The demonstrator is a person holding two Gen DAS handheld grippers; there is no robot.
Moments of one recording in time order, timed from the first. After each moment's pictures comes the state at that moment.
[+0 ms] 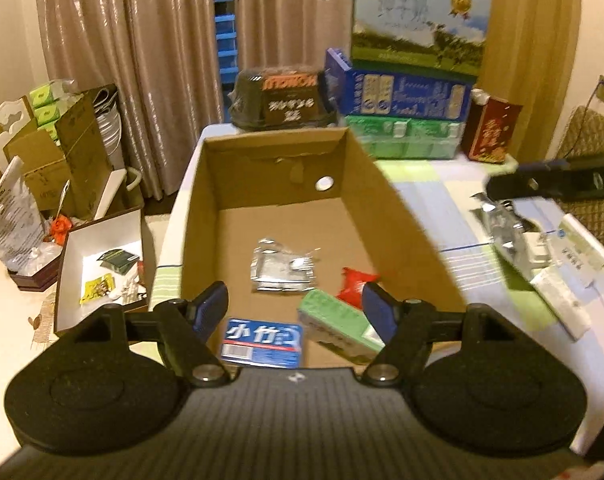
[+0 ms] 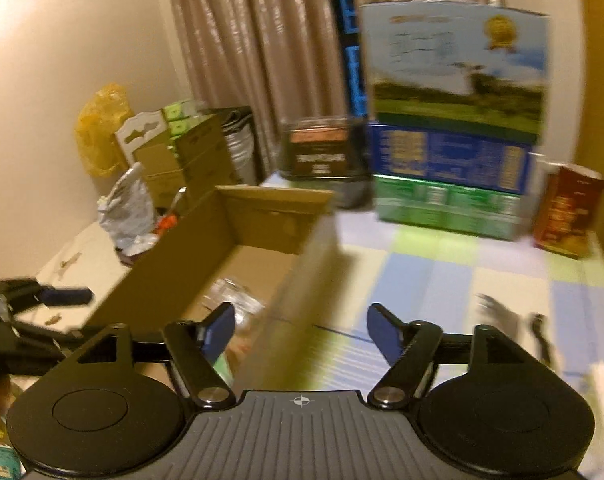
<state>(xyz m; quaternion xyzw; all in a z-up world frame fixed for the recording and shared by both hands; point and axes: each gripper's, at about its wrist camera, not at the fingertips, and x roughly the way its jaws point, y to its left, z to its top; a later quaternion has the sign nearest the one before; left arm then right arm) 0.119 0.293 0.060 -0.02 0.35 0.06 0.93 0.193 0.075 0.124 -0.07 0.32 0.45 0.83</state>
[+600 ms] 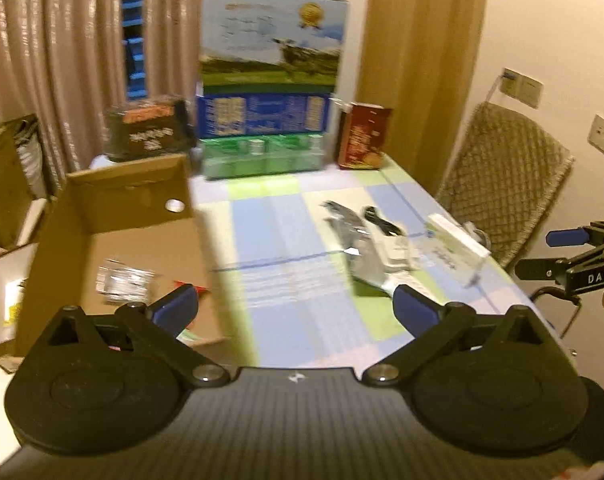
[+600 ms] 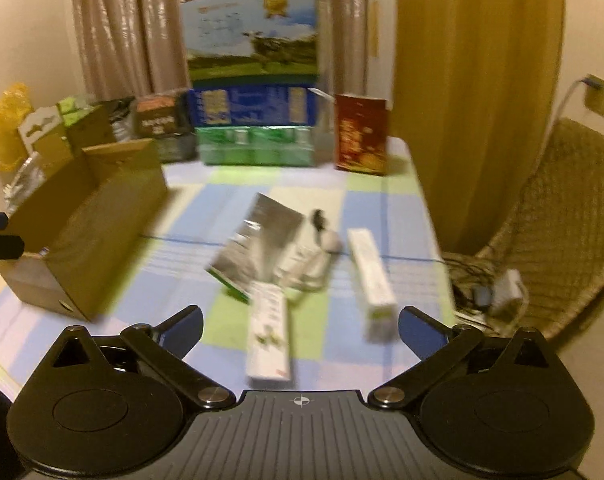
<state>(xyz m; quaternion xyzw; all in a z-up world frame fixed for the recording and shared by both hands) 0.109 0.137 0.078 -0.02 0.33 -0.05 0.94 0.192 -0.158 0.099 -0.10 0.34 0.31 0.88</state>
